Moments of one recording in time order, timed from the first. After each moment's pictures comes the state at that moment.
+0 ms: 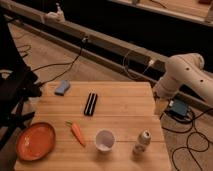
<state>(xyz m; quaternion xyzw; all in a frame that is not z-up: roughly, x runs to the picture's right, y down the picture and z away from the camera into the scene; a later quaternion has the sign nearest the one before) 0.270 0.069 0.713 -0.29 -0.03 0.11 0.95</state>
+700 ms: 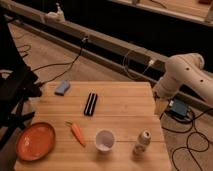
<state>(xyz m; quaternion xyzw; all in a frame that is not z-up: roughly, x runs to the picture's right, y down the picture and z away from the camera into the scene) 0.270 0.069 0.713 -0.29 -0.03 0.11 0.95</state>
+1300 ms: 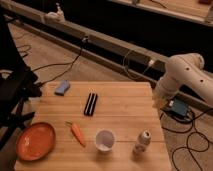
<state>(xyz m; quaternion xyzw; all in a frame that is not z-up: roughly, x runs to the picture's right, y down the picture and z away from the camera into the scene) 0.270 0.069 0.713 -0.29 -0.03 0.11 0.95</state>
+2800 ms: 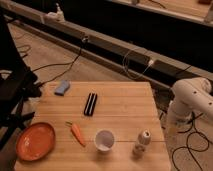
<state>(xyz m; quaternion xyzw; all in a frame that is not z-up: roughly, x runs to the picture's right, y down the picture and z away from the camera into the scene) 0.321 0.207 0.686 -0.42 0.03 0.12 0.90</state>
